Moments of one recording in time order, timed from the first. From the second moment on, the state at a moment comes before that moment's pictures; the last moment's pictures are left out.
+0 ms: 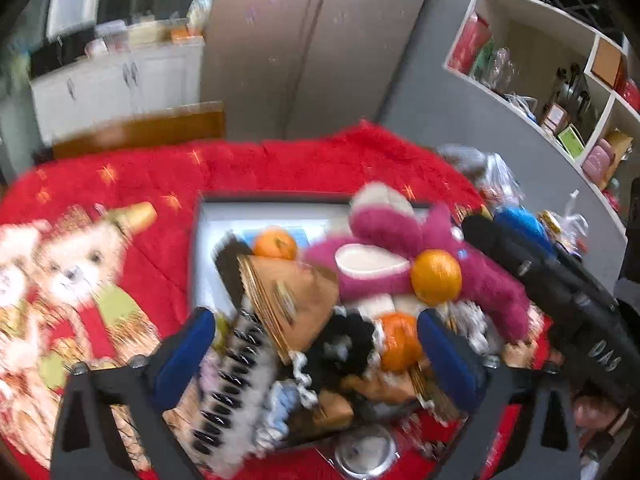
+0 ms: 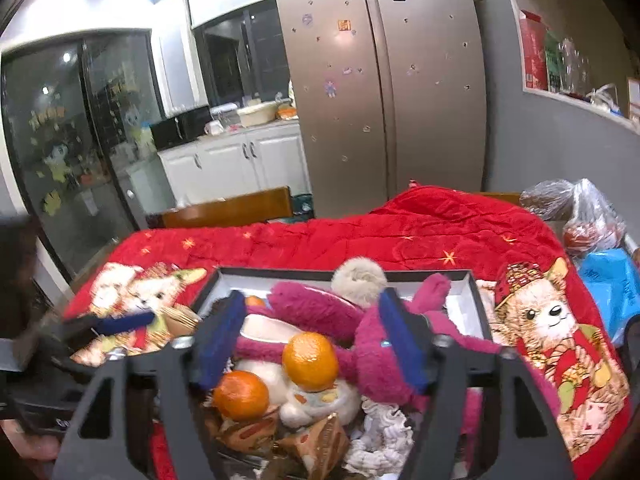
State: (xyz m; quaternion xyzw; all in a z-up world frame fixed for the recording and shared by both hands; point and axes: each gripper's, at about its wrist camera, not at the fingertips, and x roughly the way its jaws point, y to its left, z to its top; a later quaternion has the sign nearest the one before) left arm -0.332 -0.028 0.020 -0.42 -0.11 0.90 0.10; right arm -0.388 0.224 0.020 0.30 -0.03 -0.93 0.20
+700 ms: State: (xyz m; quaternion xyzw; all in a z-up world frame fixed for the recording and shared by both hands) left arm -0.326 -0.020 0.025 -0.38 -0.05 0.92 0.05; right arm -0.388 0.220 0.021 0.31 -0.03 -0.93 0.19
